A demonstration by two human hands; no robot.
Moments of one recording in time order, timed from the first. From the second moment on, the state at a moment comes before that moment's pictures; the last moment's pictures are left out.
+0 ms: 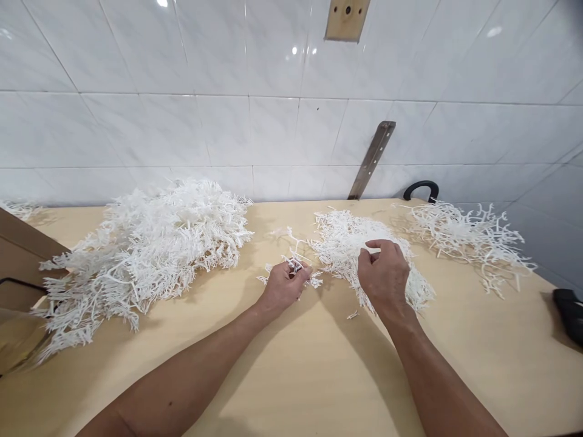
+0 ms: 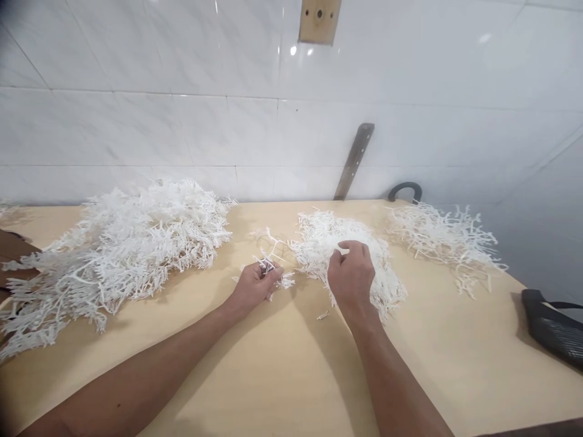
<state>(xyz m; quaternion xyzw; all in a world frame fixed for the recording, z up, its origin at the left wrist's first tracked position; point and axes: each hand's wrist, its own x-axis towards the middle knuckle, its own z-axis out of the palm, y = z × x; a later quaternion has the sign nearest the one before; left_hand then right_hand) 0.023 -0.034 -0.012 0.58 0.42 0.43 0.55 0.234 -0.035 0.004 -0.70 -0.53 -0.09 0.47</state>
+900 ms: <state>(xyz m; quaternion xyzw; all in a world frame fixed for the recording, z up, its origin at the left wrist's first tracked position) 0.021 -0.029 -0.005 0.59 0.46 0.41 0.52 0.185 -0.056 0.007 -0.55 -0.72 0.24 0.35</state>
